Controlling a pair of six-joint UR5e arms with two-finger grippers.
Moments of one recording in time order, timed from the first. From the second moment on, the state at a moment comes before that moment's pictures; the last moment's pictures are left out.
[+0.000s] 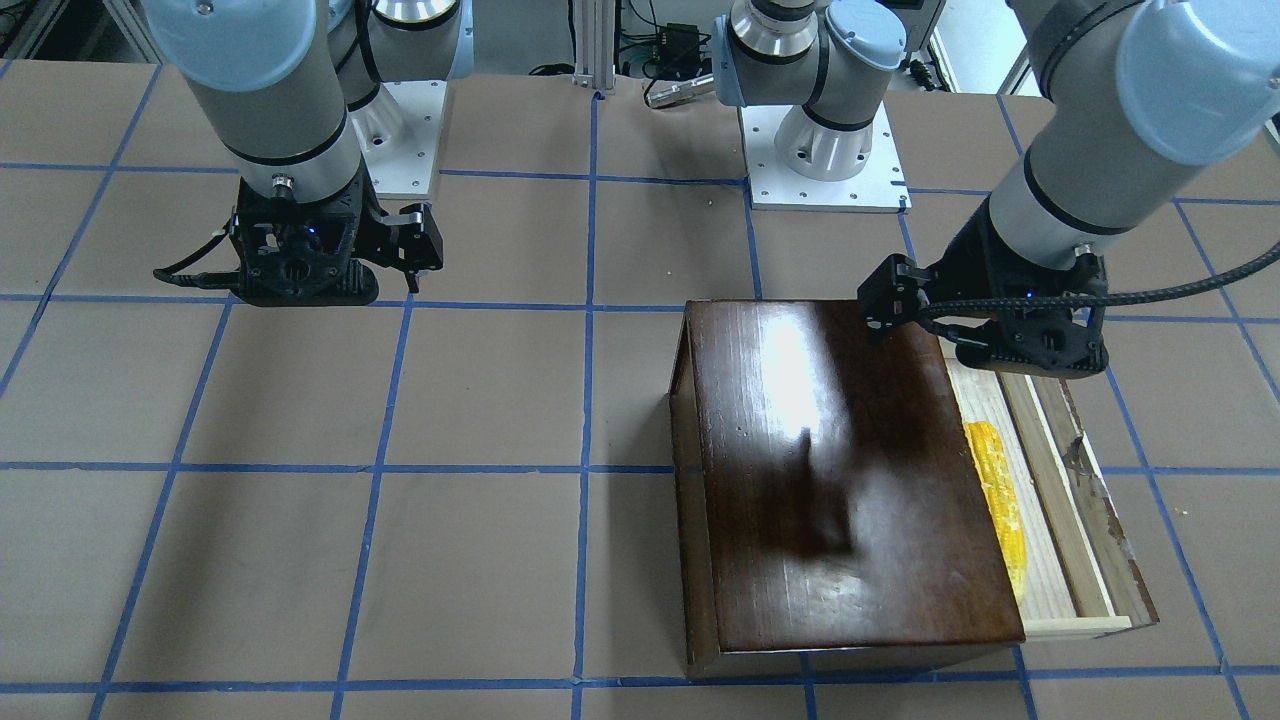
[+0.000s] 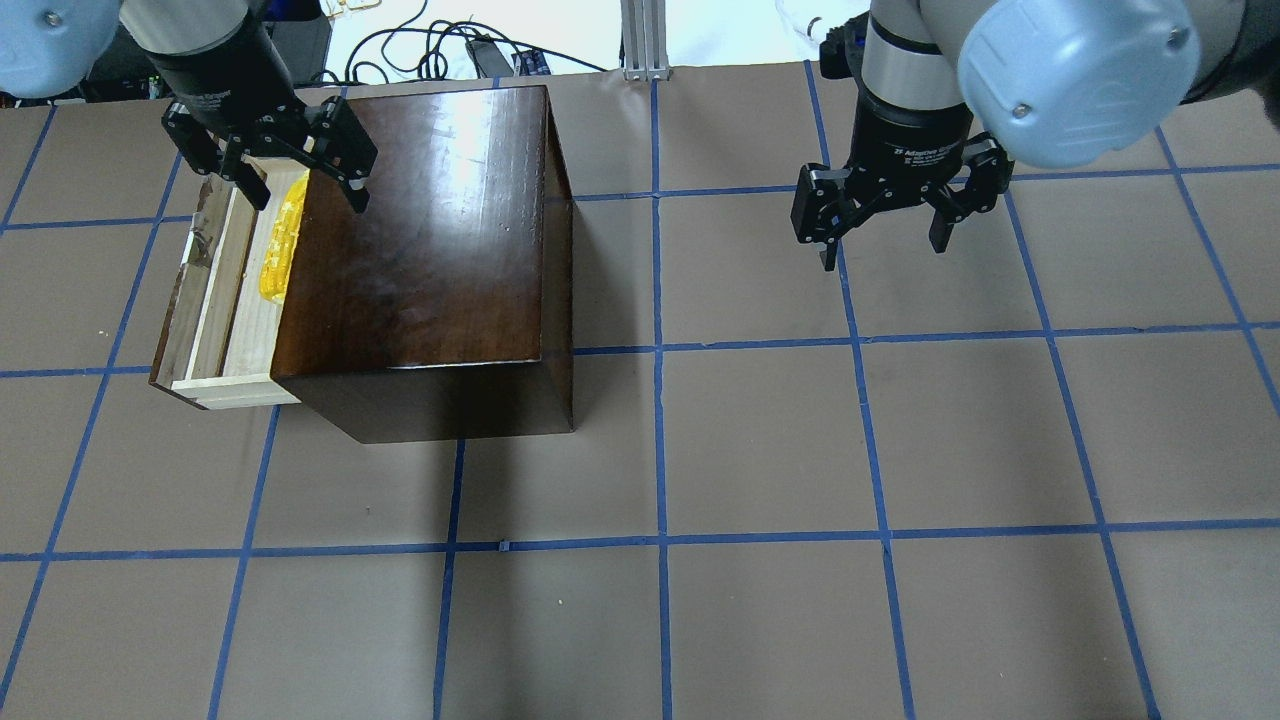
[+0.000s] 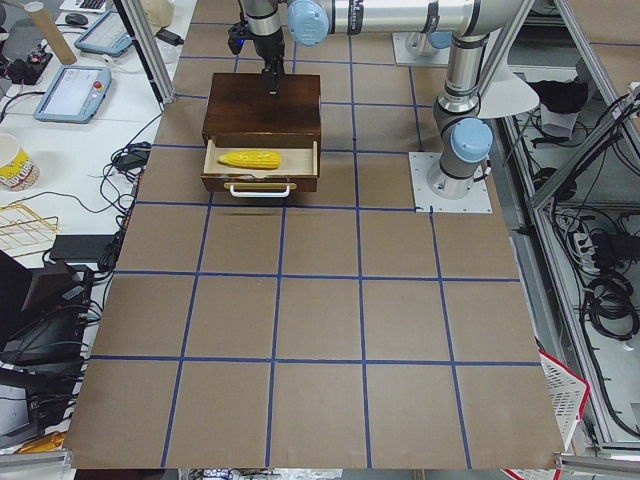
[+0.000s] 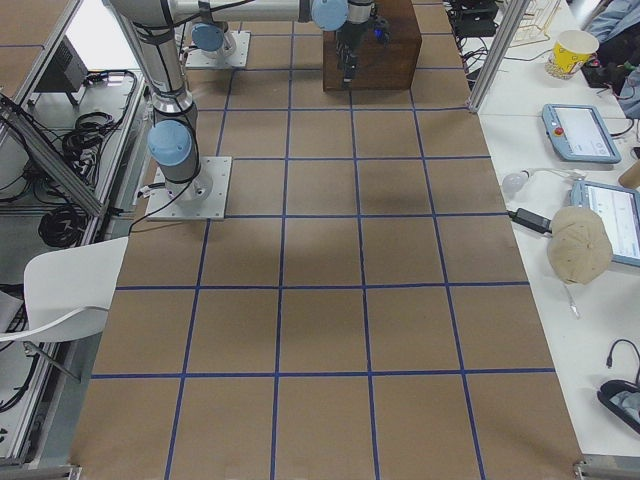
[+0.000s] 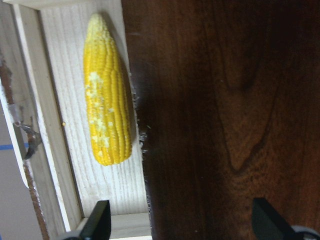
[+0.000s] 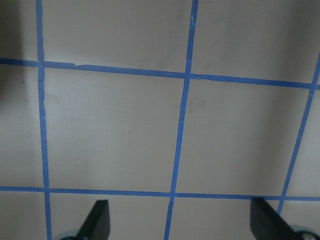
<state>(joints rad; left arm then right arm) -1.50 -1.76 -1.39 -1.67 1.58 0.15 1.69 -1.44 1.50 -1.50 -1.64 0.03</state>
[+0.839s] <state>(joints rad) -1.54 -1.66 -1.51 -1.65 1.57 0.08 1.69 -1.44 1.50 -1.50 -1.64 0.03</state>
